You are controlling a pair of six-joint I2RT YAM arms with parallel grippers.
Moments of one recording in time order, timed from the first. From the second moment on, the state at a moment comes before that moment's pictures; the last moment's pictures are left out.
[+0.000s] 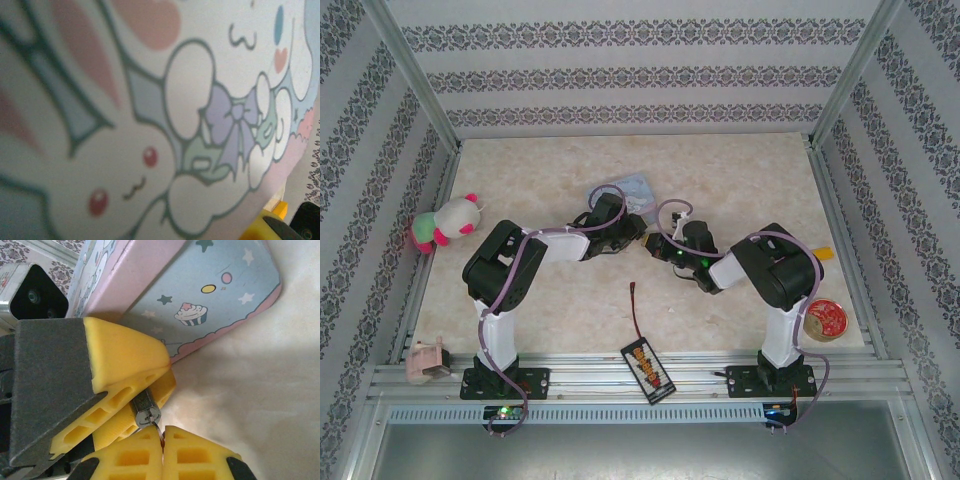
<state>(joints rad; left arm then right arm) -0.55 1.95 1.08 0.17 0.19 -1.16 0.50 1.93 0.63 0.88 -0.36 0.91</state>
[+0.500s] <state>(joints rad) -0.54 1.95 1.08 0.17 0.18 -1.16 0.49 1.95 0.67 0.85 -0.43 0.89</state>
